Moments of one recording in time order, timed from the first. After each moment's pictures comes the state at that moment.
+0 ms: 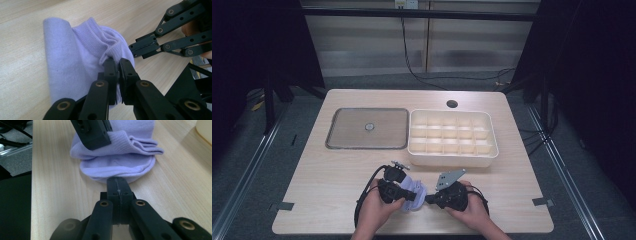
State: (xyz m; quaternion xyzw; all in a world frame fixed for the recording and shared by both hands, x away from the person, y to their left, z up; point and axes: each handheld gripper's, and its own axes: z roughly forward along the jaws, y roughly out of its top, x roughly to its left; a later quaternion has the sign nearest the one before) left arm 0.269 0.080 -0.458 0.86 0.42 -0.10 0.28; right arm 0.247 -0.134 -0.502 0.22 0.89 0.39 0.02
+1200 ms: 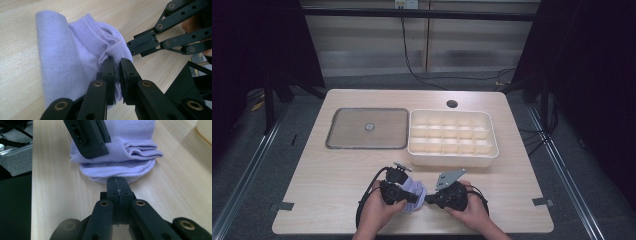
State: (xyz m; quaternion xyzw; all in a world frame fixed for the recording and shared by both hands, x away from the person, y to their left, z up) left arm 0.267 0.076 -0.464 0.86 0.42 -0.11 0.28; right arm 0.247 -0.134 -0.502 0.22 0.89 0.39 0.02
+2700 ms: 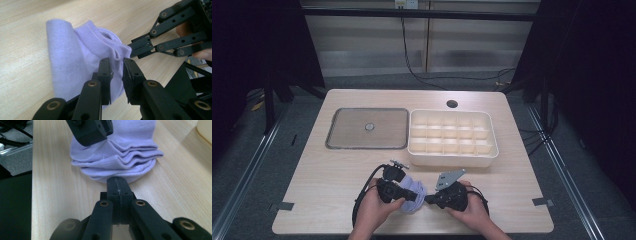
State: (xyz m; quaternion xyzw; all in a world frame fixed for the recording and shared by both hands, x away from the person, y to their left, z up) left arm 0.270 0.083 -0.452 0.85 0.42 -0.10 0.29; right arm 0.247 -0.134 -0.502 0.22 0.89 0.39 0.02
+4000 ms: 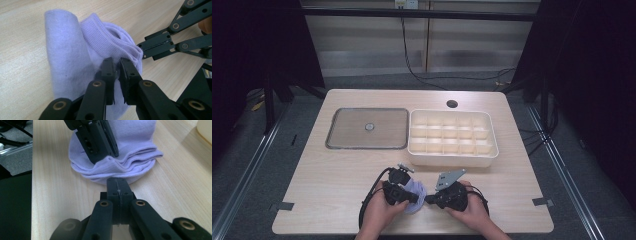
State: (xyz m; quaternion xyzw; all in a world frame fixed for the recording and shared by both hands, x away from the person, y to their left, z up) left arm 0.269 0.070 -0.472 0.86 0.42 -0.09 0.27; right arm 0.247 -0.134 -0.501 0.22 0.89 0.39 0.02
